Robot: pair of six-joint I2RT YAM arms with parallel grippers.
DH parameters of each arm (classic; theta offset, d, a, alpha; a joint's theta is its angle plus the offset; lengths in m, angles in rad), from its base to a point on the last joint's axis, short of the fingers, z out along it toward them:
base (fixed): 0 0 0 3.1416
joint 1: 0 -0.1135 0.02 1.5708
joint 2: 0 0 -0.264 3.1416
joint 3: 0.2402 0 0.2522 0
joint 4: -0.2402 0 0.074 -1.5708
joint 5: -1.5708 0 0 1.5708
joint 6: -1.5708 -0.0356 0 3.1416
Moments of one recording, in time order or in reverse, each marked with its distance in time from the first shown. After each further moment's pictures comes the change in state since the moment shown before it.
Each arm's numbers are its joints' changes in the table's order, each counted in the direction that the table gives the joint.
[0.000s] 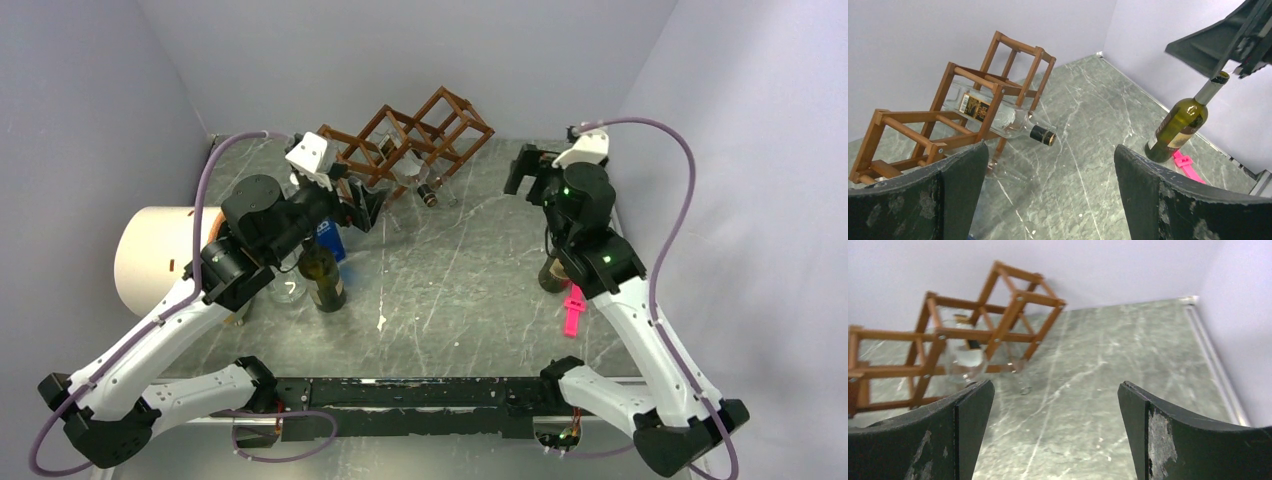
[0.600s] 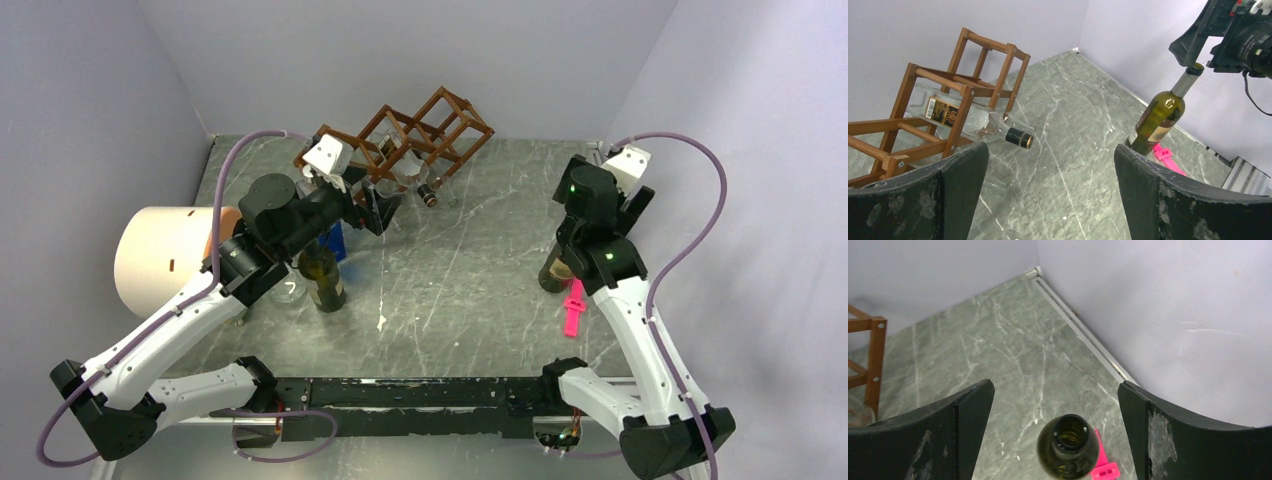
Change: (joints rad) left arm 0.000 0.045 -0.054 0.099 -0.105 0.027; right arm 0.157 -0.021 -0.068 -0.127 -0.470 -0.025
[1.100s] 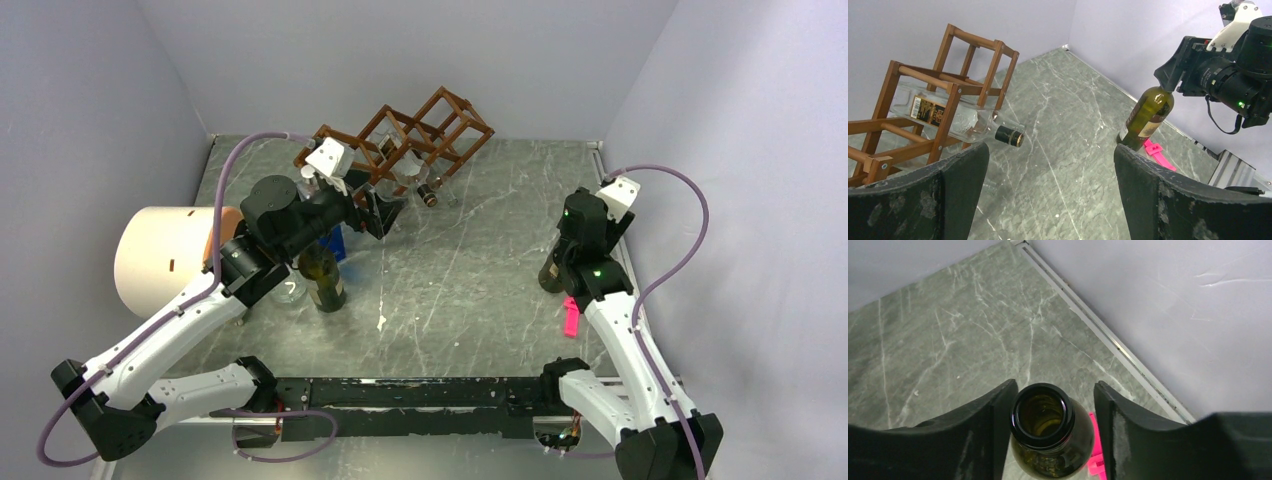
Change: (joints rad) left arm 0.000 -0.003 -0.019 0.019 -0.046 0.019; right arm 0.089 -0.087 -0.283 0.114 0.059 -0.053
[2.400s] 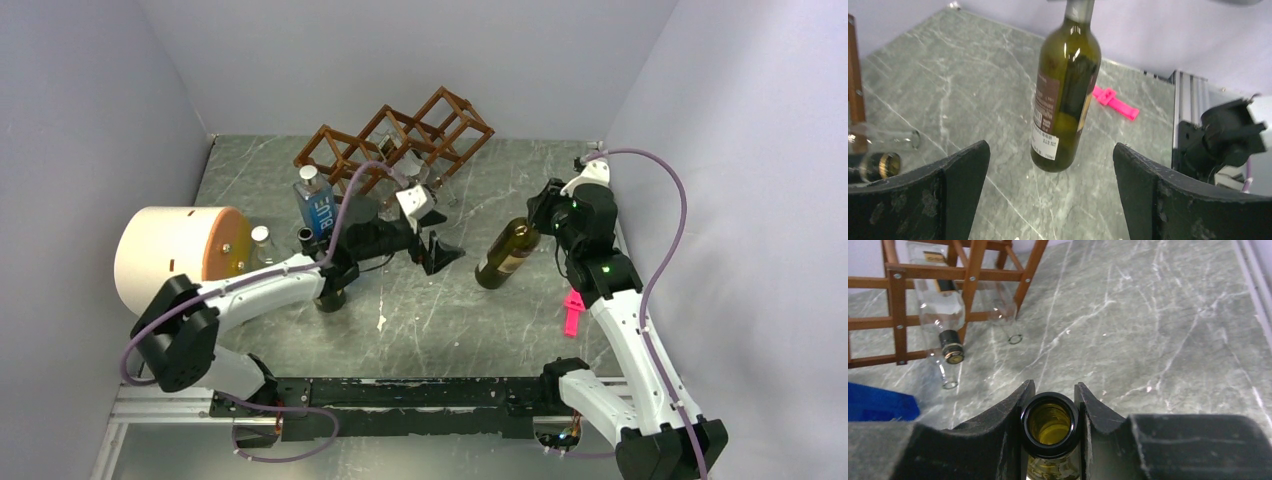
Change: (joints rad) left arm 0.087 0.395 -0.163 0.497 -0.369 -0.055; right arm -0.005 0.003 0.105 -0.035 0.666 -0.029
